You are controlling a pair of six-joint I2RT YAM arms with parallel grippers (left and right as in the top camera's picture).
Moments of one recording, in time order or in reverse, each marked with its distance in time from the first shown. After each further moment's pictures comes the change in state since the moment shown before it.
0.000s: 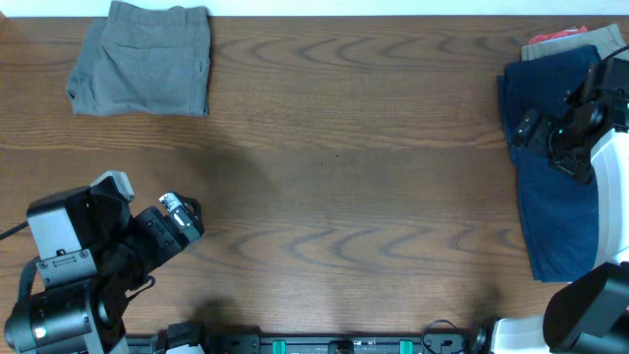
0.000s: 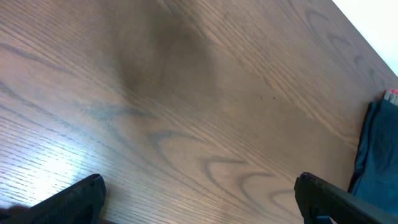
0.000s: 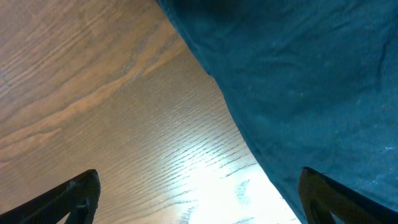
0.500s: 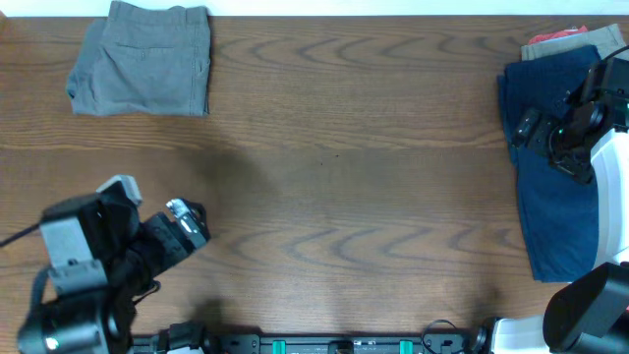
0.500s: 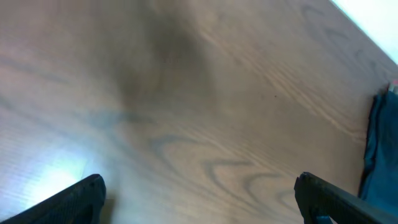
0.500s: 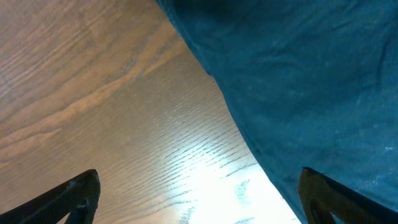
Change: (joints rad) left arm -0.076 -0.086 -0.096 0.084 -0.039 0.000; right arm 0.000 0.000 0.000 0.000 0.000 0.000
